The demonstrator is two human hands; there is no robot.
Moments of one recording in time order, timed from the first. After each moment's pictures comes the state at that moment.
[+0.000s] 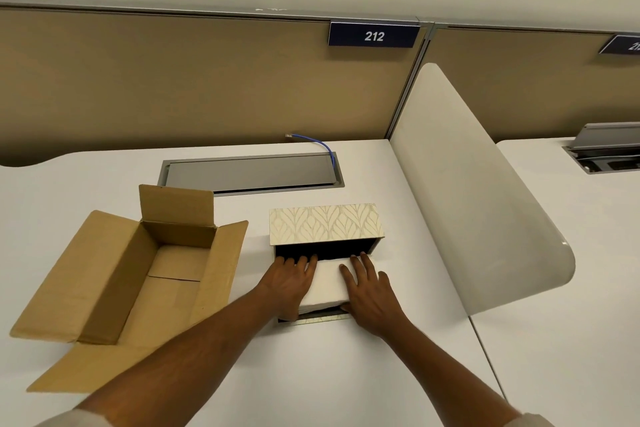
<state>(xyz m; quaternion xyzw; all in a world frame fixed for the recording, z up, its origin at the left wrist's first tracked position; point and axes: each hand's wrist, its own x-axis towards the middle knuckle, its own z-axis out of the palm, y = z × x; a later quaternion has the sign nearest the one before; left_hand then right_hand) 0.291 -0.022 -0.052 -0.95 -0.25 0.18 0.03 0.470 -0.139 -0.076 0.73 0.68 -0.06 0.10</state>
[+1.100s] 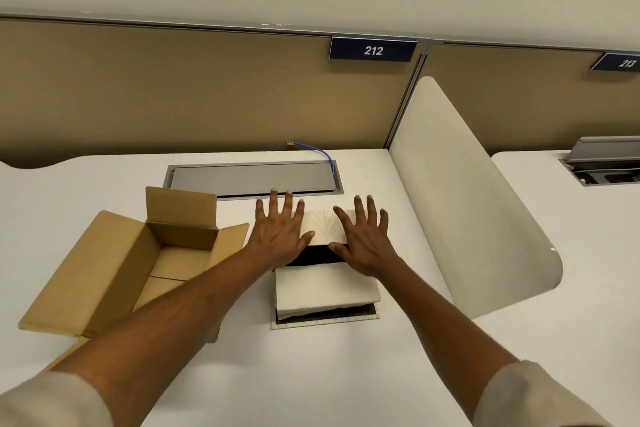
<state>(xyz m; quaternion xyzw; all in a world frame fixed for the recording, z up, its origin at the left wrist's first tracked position) 0.307 0.042 -0.010 -0.91 -0.42 0.04 0.02 0.502 -0.056 -0.016 0.75 0.67 -0.03 -0.01</state>
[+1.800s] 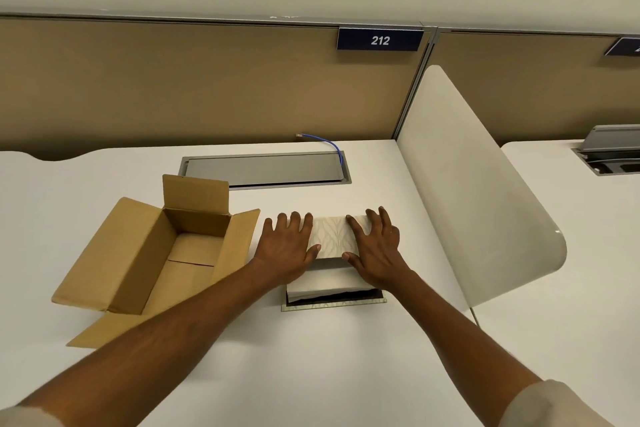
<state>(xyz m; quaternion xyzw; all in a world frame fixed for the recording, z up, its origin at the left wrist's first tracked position) 0.280 -0.010 -0.016 -0.92 -0.39 0.03 0.02 0.489 -0.105 -0.030 0.75 0.66 -0.03 -0.04</state>
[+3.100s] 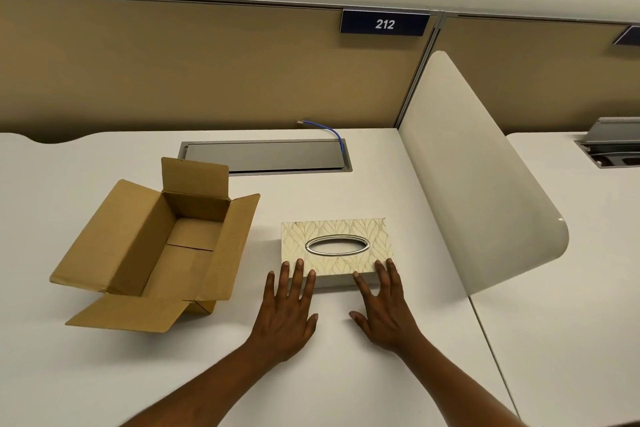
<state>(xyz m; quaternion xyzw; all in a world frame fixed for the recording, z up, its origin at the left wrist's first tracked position) 0.233 -0.131 -0.100 -0.92 -0.39 0.00 -0.05 0.466 -0.218 -0.098 0.73 0.68 -0.05 -0.02</state>
